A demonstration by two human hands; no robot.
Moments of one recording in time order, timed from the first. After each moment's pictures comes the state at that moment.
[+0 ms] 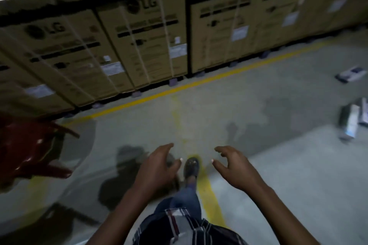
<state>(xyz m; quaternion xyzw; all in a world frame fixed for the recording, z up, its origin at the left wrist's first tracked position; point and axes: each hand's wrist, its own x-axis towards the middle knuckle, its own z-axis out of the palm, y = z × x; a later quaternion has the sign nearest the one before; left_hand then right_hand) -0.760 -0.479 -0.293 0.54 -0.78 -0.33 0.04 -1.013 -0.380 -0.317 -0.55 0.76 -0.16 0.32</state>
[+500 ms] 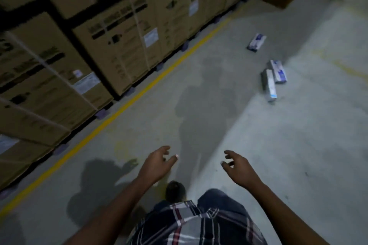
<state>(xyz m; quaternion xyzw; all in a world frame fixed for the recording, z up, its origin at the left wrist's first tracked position) -1.066 -0.676 -0.369 0.39 -0.80 -0.45 -0.12 -1.255 -0.416 -0.386 -0.21 0.88 -0.24 0.35</state>
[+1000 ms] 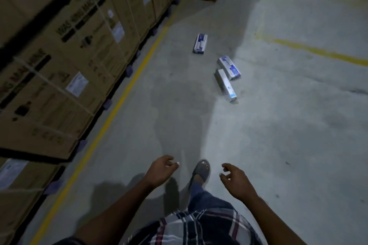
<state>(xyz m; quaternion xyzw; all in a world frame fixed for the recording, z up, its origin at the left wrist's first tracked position) -1.430 -0.663 -0.406 0.24 -0.82 -0.45 -0.27 -1.480 -0.353 -0.447 -0.02 0.90 -0.31 0.31</state>
